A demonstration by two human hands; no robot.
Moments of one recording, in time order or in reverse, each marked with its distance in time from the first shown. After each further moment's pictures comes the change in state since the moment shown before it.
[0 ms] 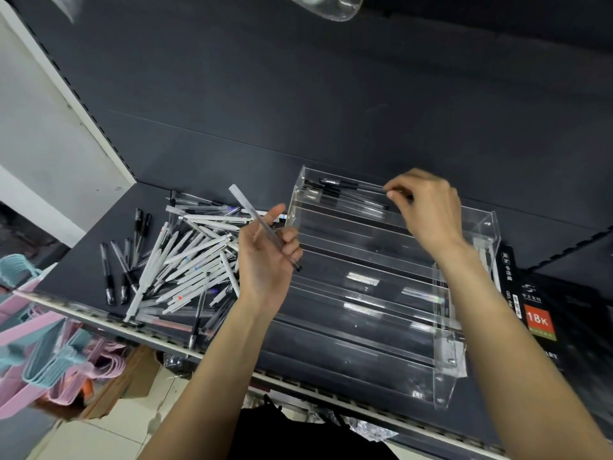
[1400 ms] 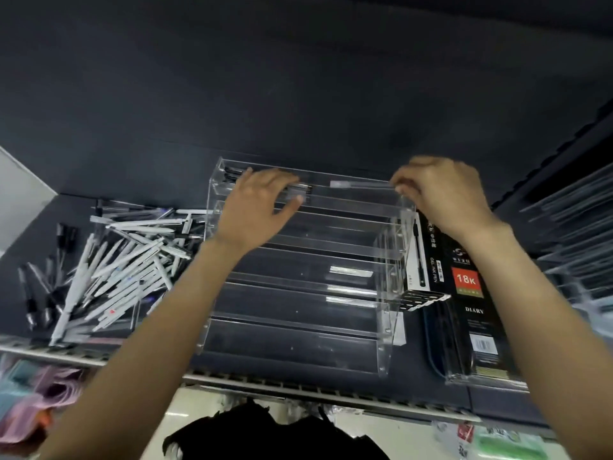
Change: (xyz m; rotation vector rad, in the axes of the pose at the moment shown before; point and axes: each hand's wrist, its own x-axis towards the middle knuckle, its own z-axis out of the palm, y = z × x) left_hand 0.070 -0.038 0.056 1.957 -0.433 0.794; right_hand -0.030 0.088 -0.089 -0.287 -0.189 -0.046
